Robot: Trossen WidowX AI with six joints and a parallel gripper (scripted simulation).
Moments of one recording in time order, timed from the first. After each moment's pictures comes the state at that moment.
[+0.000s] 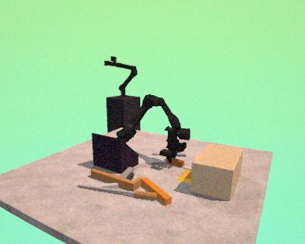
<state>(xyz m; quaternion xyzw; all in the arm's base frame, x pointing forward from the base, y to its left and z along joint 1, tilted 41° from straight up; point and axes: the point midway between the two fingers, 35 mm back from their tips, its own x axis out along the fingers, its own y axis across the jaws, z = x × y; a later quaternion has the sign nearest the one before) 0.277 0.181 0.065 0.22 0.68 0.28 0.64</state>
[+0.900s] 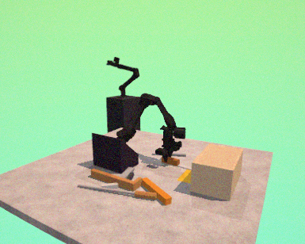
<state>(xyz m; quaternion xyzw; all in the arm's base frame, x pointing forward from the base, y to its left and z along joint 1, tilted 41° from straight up) 0.246 0.179 0.066 0.22 0.68 0.28 0.64</state>
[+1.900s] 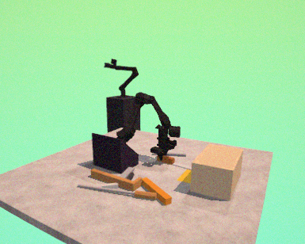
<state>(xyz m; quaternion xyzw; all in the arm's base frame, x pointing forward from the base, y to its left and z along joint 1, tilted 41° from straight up) 0.210 0.177 0.068 0.22 0.68 0.28 0.64</state>
